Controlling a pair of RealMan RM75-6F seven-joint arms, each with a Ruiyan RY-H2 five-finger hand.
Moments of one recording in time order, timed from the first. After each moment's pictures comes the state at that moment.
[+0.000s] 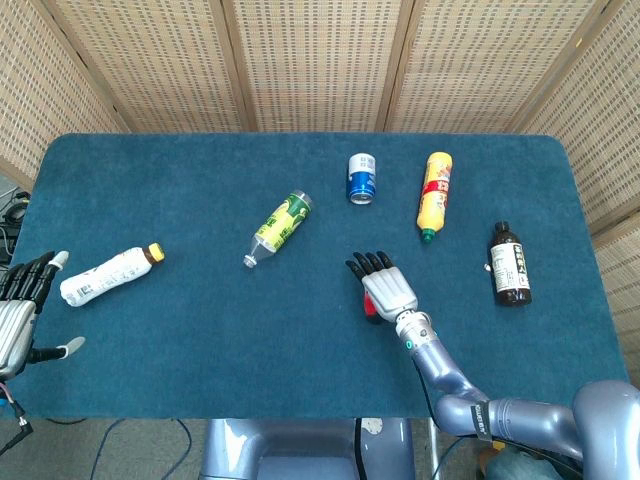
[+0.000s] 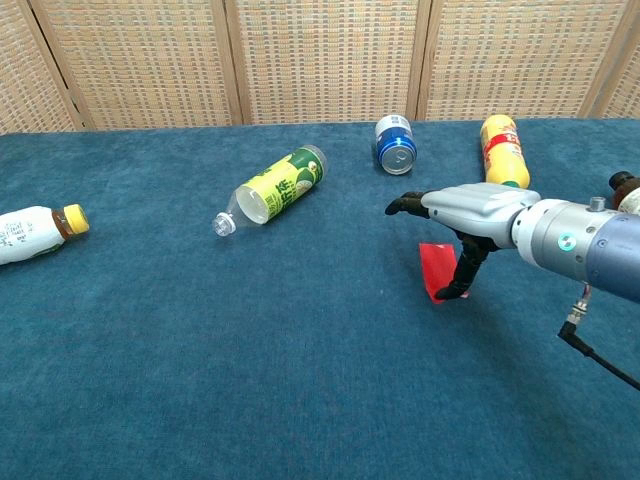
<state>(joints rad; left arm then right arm) -0.16 -0.89 -0.06 -1.97 1.39 1.38 0.11 0.83 -1.64 0.14 -1.43 -0.90 0.91 -0.52</state>
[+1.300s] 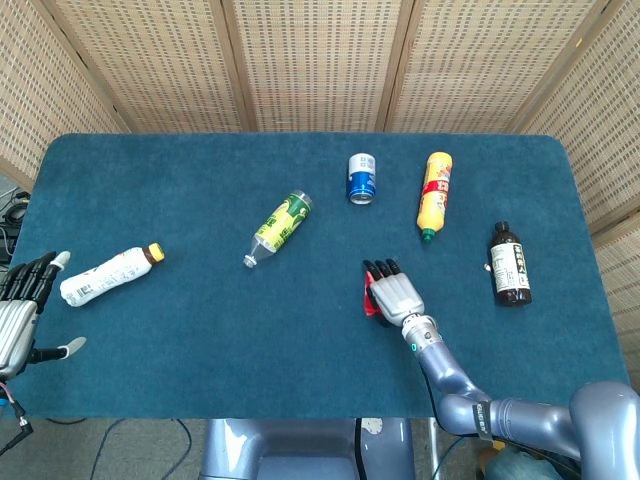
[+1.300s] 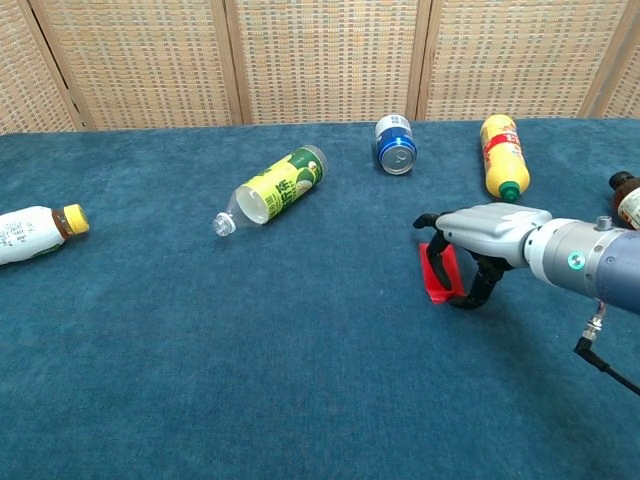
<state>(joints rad) -0.16 -0.89 -0.06 -1.97 1.40 1.38 0.11 0.82 -1.64 0.10 -1.39 -0.84 0.88 -0.57</state>
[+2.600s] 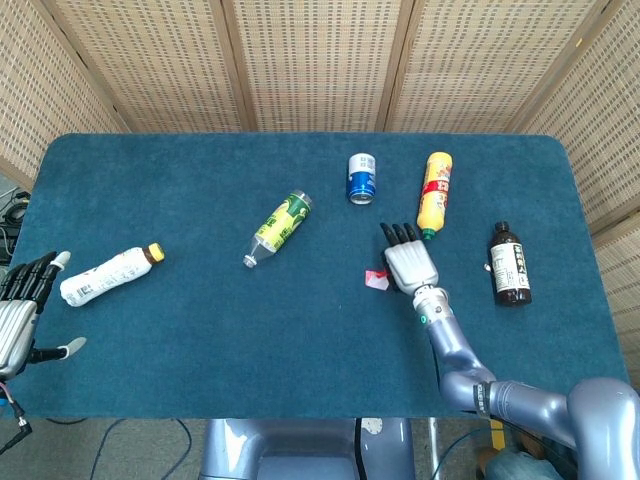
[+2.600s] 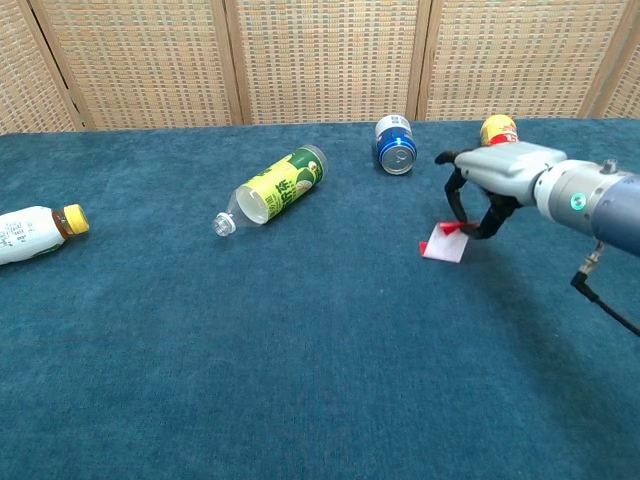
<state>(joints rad) -0.17 -0.88 -0.06 -1.97 1.40 1.37 0.09 0.85 -1.65 0.18 -1.20 -0.90 0.92 -0.52</state>
